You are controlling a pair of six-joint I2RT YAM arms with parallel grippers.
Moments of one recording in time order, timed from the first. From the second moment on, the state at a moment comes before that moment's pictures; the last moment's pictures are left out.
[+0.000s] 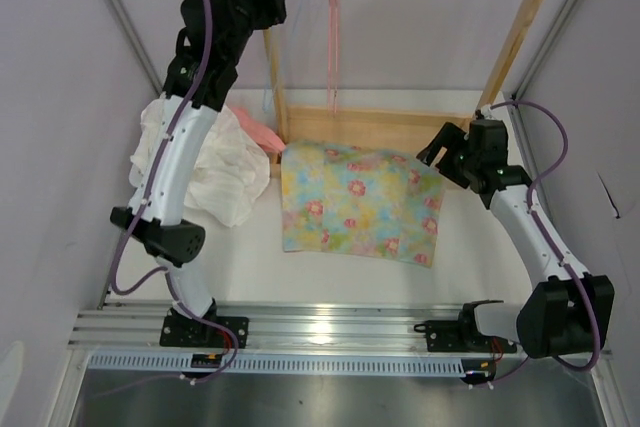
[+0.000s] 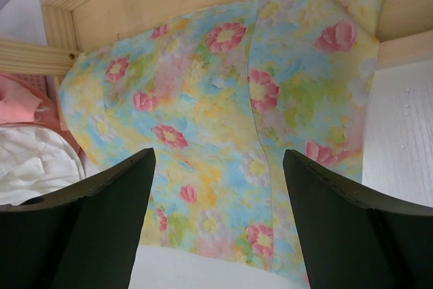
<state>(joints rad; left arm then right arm) -0.42 1.80 2.36 -0.42 -0.19 -0.22 0.12 1.25 1.03 -0.42 -0.10 0.63</state>
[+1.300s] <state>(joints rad) -0.41 1.88 2.29 -0.48 -0.20 -0.18 0.09 1.30 1.04 -0.37 -0.17 0.59</state>
